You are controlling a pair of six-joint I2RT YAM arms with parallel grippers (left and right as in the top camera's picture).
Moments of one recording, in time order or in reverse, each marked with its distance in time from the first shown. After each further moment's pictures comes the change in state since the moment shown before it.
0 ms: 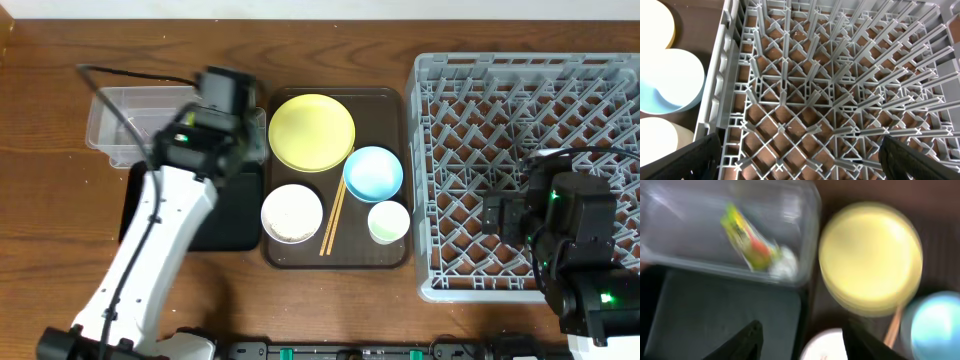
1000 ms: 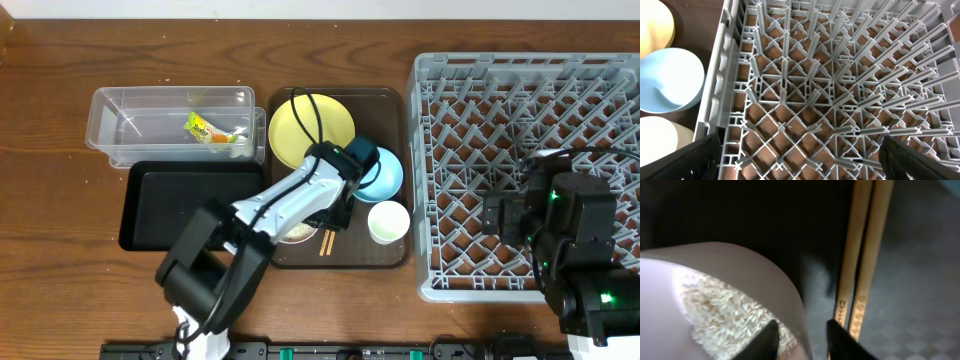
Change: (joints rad) left arm -0.397 0.488 -0.031 -0.079 0.108 -0.037; right arm 0.000 0.000 0.000 -0.004 0.000 0.000
